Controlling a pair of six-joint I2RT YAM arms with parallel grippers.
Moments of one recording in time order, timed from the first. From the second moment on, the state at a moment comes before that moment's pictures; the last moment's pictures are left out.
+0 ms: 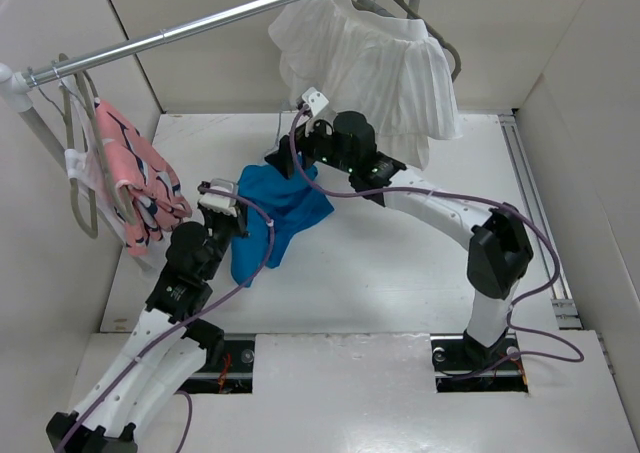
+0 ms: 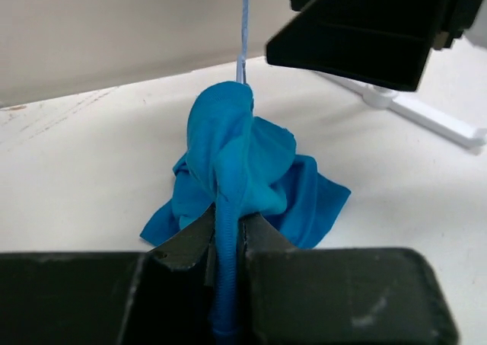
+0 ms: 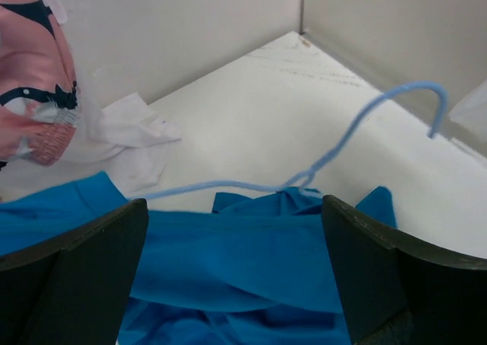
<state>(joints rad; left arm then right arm) -0.44 0.56 0.53 0.02 -0.14 -0.01 0.77 1.83 1.58 0.19 -0.24 0.07</state>
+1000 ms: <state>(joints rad) -0.43 0.51 0.43 0.02 -0.04 0.13 0.76 2.06 1.46 0.71 -0.35 0.83</state>
